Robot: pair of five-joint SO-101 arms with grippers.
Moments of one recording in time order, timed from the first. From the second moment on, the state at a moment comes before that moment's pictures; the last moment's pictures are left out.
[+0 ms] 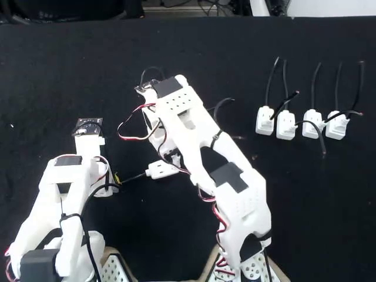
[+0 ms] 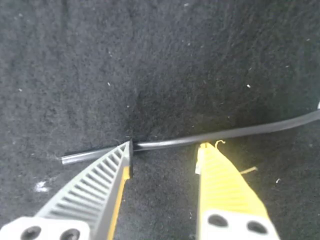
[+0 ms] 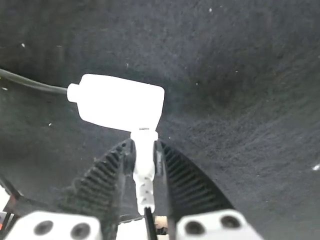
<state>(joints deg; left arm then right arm) -9.8 -27.6 64.0 51.9 -5.6 -30.1 27.6 -16.0 99.5 1.2</state>
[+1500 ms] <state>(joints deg) -9.8 -27.6 64.0 51.9 -5.6 -29.5 31.5 -18.9 99.5 1.2</state>
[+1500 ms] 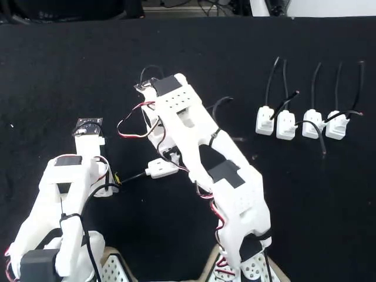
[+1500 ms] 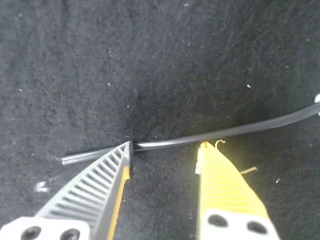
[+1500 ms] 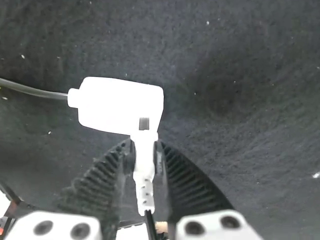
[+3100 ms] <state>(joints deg) -9.8 -27.6 64.0 51.9 -5.6 -29.5 20.7 -13.5 99.5 3.8</state>
